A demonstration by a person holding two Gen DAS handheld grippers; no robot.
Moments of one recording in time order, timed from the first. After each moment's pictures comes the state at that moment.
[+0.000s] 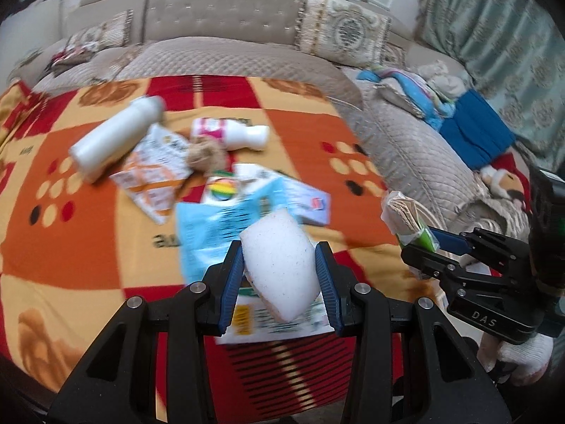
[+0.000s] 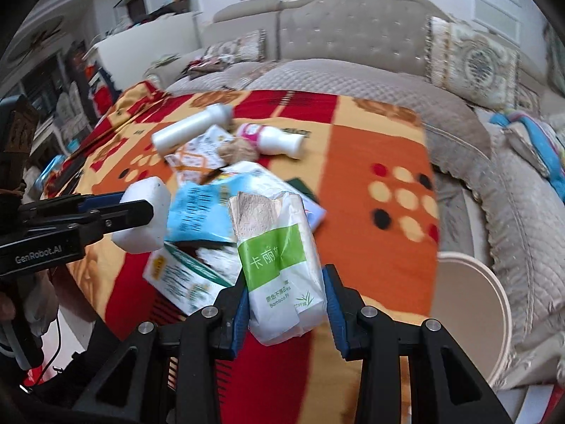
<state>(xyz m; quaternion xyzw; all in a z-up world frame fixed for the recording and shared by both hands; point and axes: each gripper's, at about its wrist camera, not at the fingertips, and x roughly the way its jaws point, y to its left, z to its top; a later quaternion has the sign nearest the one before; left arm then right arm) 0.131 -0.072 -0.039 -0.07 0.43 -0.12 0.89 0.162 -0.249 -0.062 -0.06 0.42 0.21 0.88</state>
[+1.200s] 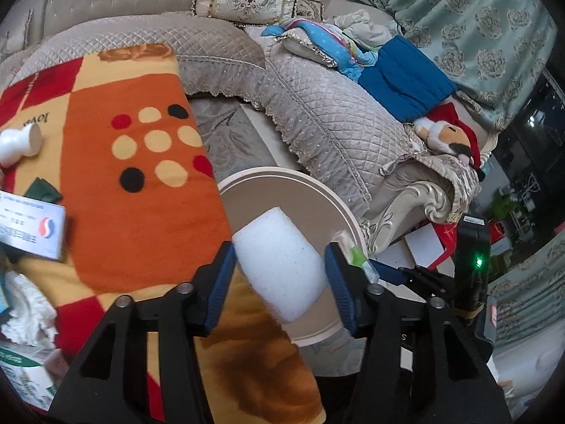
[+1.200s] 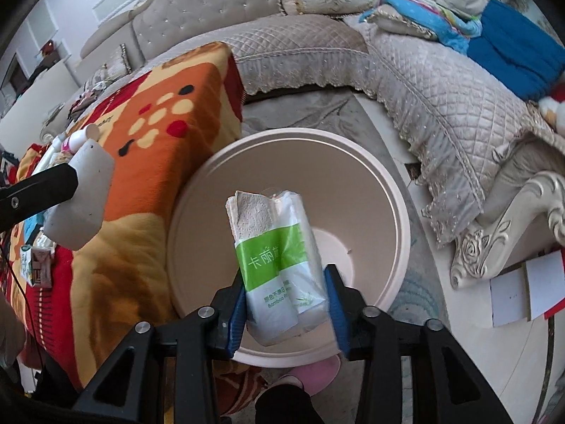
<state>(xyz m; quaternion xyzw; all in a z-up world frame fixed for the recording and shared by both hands) 0.188 -0.299 -0.082 -0.07 0.47 -0.28 0.84 0.162 -0.489 -0.156 0.07 0.50 0.03 0.86</state>
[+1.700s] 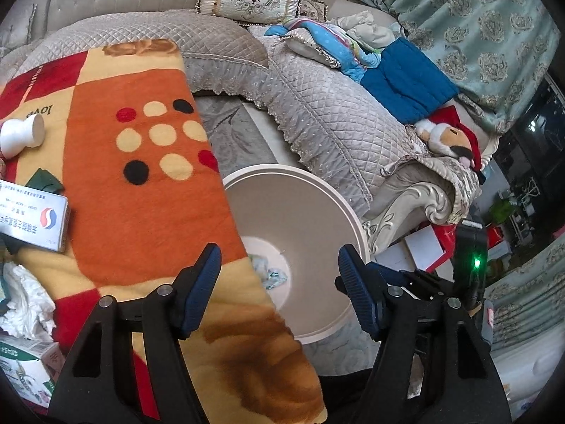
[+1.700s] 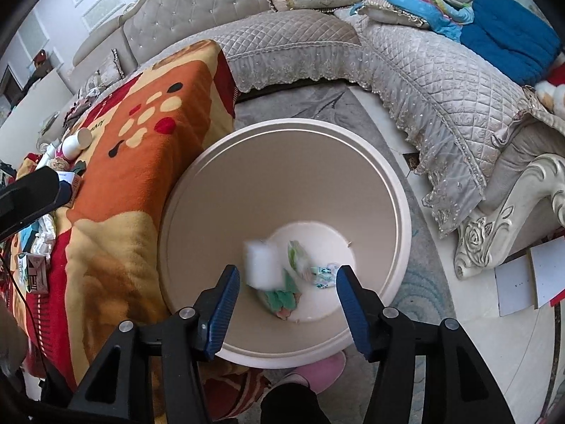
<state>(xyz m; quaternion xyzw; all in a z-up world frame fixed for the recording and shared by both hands) 0.183 -0.291 -0.084 -0.07 0.47 -0.27 0.84 0.161 -0.492 -0.165 0.09 0.50 0.02 0.86</state>
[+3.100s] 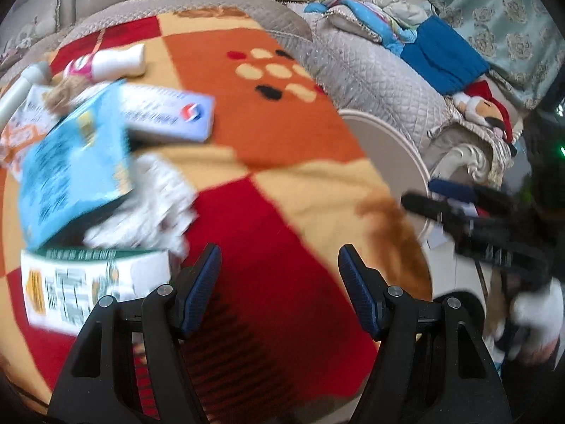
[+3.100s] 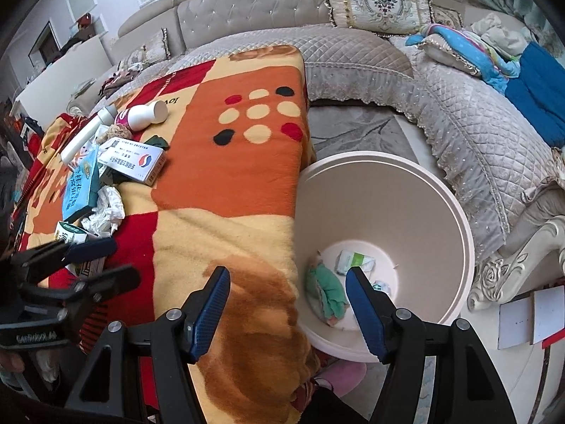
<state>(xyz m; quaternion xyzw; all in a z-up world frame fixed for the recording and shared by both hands) 0.130 -0.165 -0.121 -0.02 0.52 -0.21 0.83 0.154 -0.381 -0.123 0.02 0.48 0.08 0.87</state>
